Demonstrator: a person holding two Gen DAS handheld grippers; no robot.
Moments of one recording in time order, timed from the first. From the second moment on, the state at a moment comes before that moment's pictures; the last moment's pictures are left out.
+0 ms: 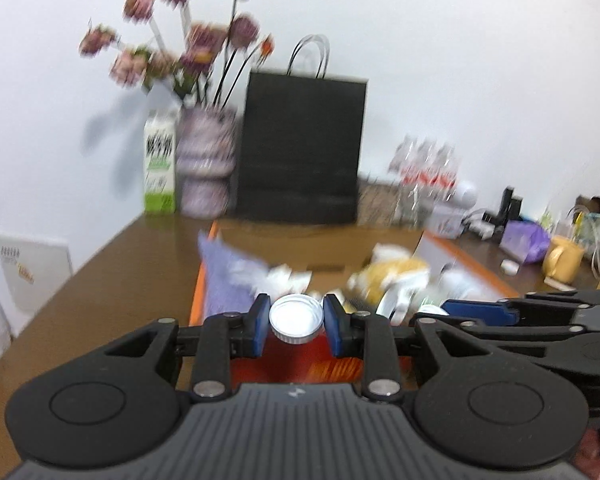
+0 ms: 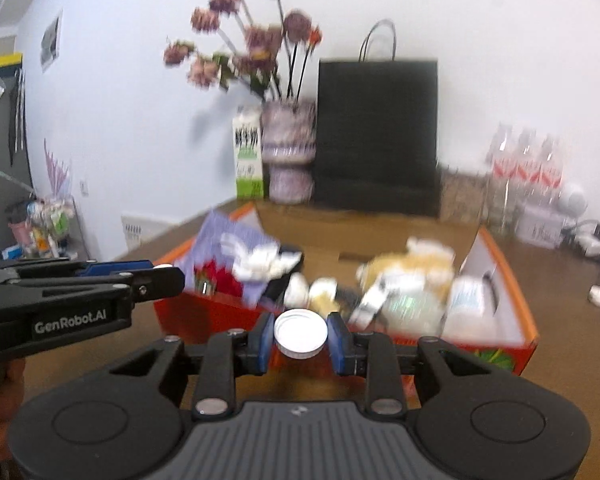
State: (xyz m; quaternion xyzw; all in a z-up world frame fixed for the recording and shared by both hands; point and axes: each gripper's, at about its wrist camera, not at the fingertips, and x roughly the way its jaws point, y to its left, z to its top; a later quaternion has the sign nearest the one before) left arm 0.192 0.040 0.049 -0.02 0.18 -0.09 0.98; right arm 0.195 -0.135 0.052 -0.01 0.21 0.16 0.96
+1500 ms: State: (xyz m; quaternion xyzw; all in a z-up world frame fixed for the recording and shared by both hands) left arm 0.280 -0.006 0.024 0.03 0.15 -0.04 0.99; right arm 0.278 -0.163 0.031 0.01 0.19 0.12 0.97
